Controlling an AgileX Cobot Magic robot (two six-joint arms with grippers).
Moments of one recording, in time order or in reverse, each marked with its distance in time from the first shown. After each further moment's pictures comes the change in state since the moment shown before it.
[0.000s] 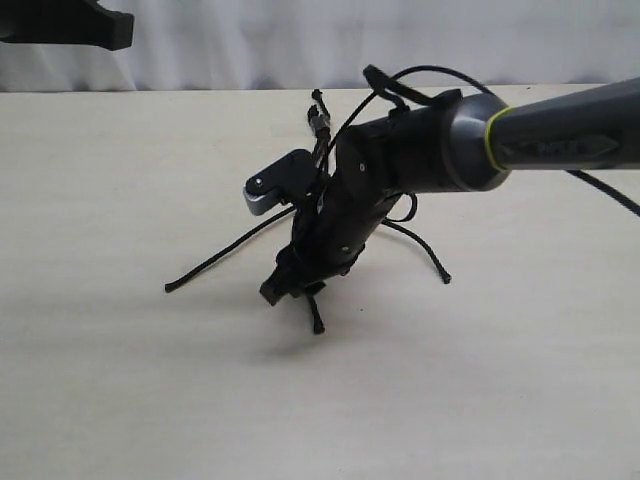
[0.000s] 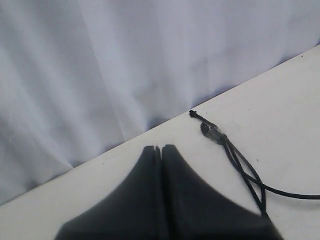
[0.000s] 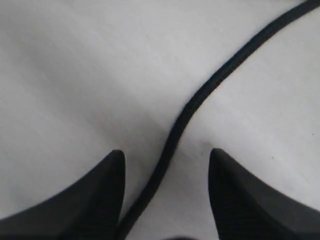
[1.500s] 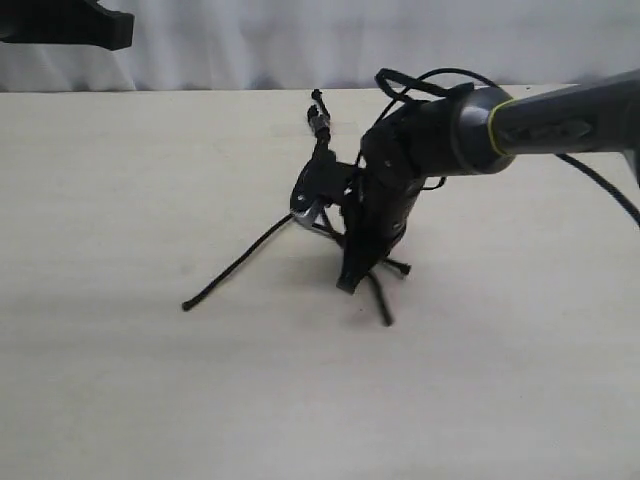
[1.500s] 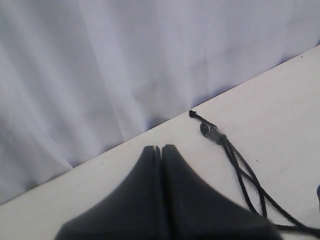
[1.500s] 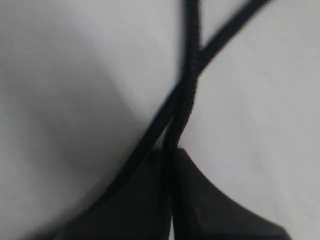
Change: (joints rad) left arm 0.000 -0.002 0.000 0.000 0.000 -0.002; right arm -0.084 0.079 -0.069 -0.318 0.077 -0.178
